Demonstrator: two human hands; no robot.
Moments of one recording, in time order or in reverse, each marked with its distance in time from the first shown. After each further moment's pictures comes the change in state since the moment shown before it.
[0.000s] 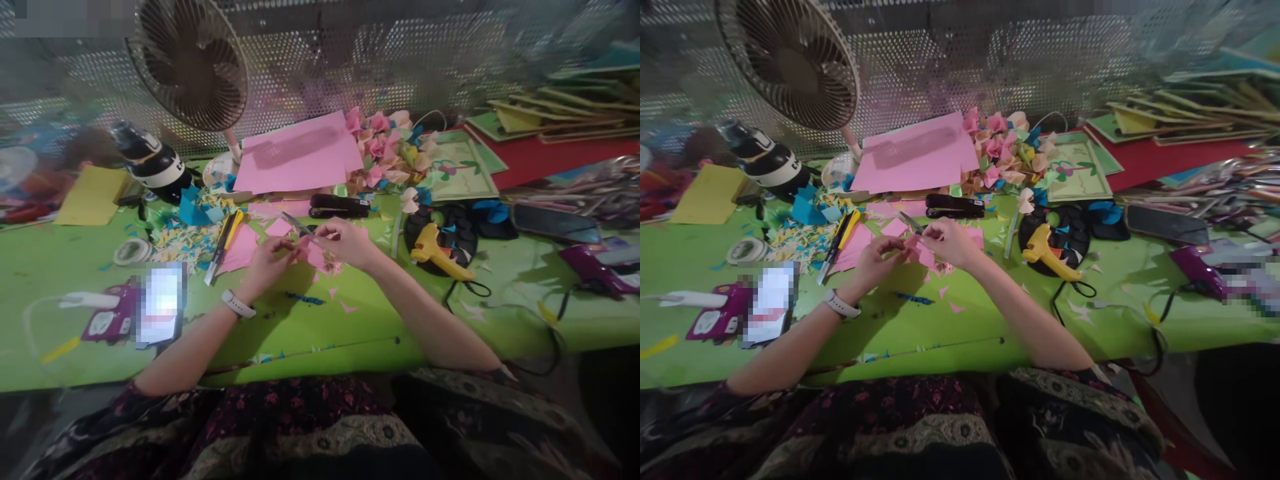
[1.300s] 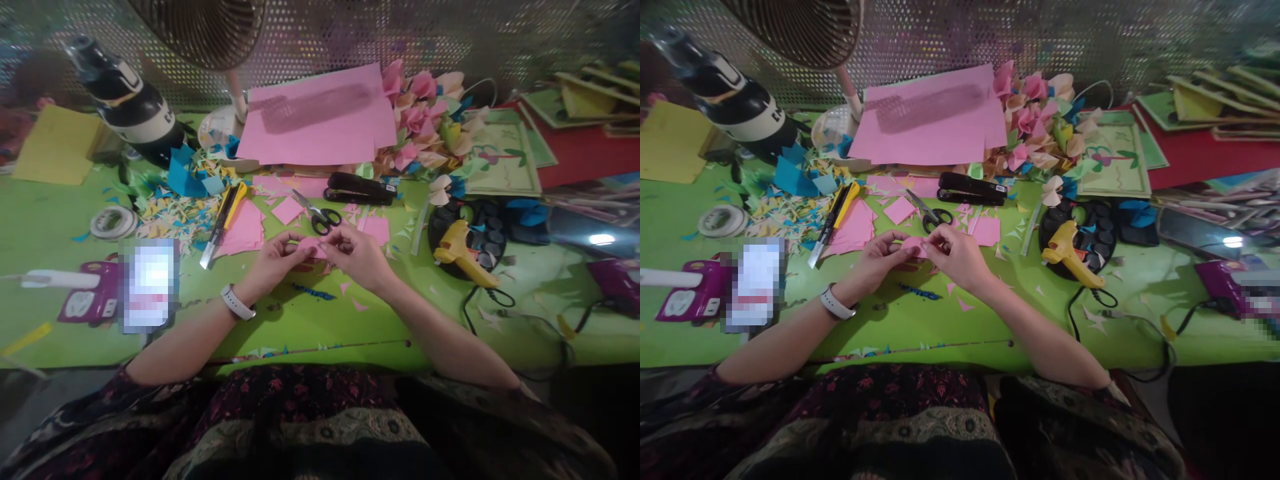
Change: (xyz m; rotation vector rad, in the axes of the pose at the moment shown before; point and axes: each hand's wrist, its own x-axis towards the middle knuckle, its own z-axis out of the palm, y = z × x) left_hand -0.025 0.007 0.003 -0.732 -0.218 -0.389; right_hand -0.027 0.005 0.028 0.114 0.019 0.042
